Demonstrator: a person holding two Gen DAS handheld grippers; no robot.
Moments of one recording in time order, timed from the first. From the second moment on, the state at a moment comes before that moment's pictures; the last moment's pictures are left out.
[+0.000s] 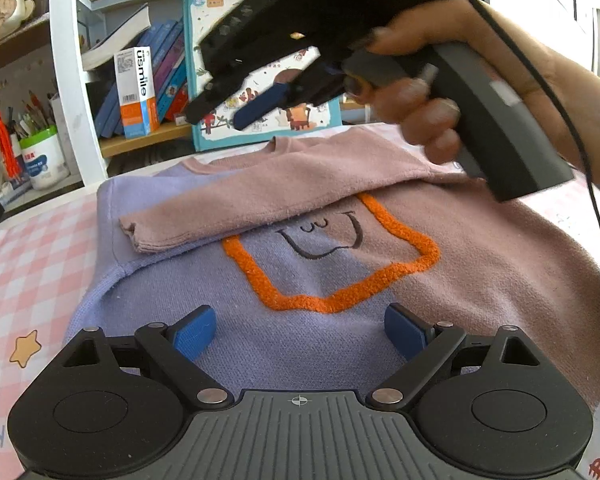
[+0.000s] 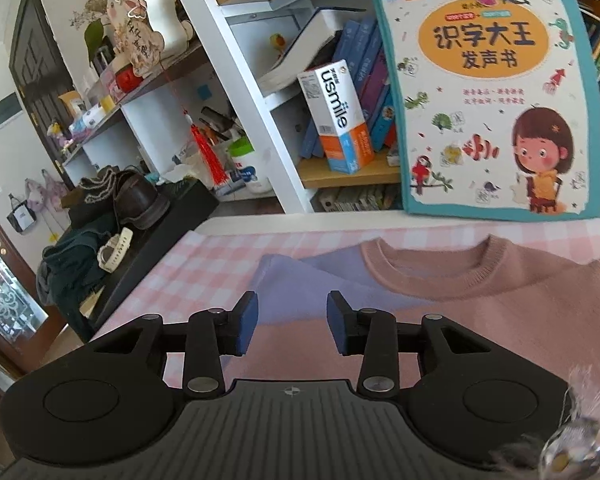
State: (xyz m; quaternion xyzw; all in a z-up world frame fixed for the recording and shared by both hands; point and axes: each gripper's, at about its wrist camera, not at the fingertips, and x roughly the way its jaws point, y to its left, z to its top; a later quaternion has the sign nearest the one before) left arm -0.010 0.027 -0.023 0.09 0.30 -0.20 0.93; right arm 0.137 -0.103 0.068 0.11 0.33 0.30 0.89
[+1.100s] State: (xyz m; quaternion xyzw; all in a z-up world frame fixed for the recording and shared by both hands) left arm -0.034 0.024 -0.015 0.13 0.28 -0.18 0.94; right arm -0.046 -0.242 0.042 0.07 0.34 0.15 0.92
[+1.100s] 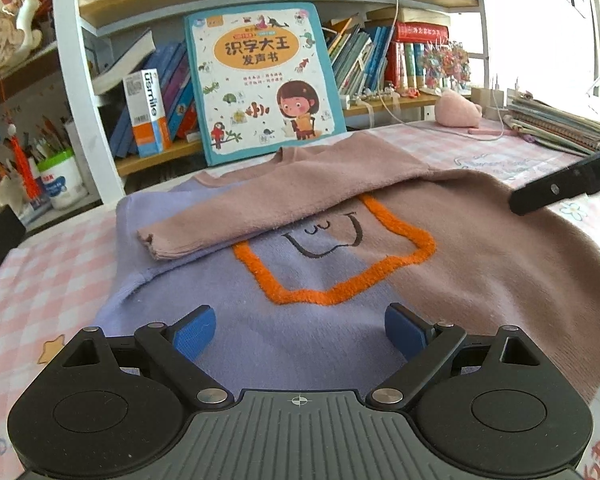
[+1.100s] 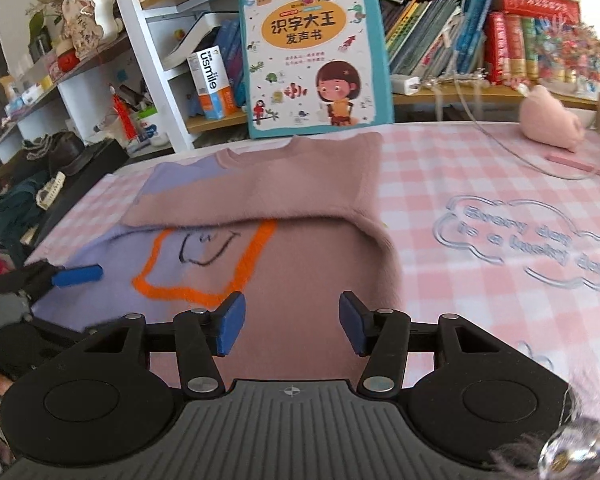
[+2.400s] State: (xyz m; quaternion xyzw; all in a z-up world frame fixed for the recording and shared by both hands) left arm -0.097 0.129 -0.003 -0.08 0.32 -0.11 0.94; right arm -0.135 -0.275 0.020 0.13 0.35 0.13 0.92
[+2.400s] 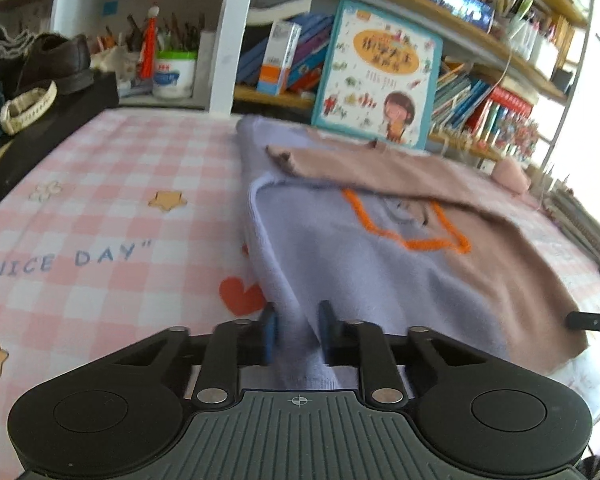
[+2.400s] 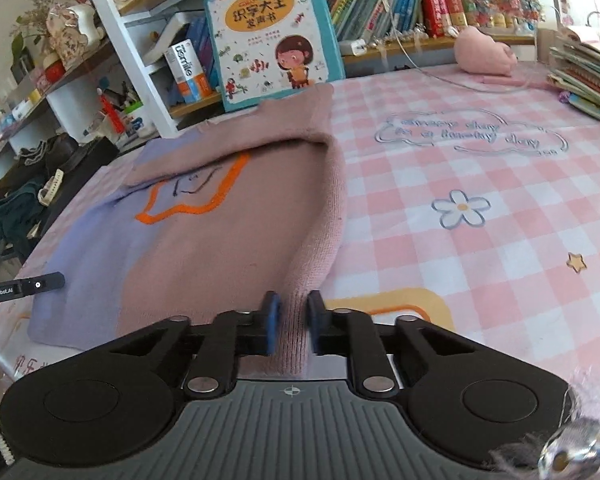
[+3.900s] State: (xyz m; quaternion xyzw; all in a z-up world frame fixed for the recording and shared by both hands) left arm -0.095 0.165 -0.021 -0.22 0.39 -0.16 0.88; right arm -0.112 -0.295 0.006 0.26 0.39 0.19 0.86
